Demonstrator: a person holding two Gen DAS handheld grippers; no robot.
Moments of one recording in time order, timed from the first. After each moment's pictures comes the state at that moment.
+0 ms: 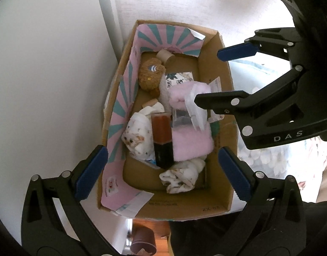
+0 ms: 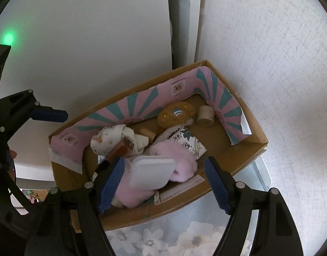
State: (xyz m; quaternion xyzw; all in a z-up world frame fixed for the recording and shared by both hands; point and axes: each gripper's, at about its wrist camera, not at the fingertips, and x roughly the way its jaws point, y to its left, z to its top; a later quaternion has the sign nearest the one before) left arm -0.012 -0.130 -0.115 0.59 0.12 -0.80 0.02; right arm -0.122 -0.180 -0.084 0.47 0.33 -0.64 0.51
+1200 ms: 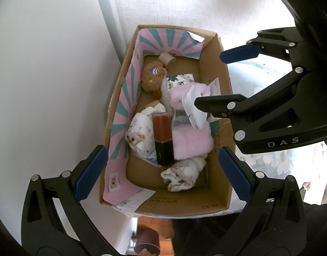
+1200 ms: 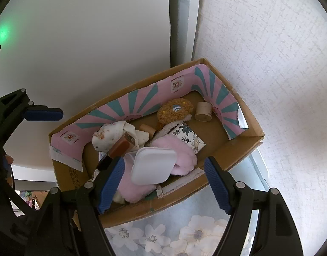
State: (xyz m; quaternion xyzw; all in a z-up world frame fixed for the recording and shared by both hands) left arm 0.021 -0.146 -0.075 0.58 0.10 -0.81 0.04; right arm -0.121 -0.172 -0.073 0.47 0.33 -0.65 0.49
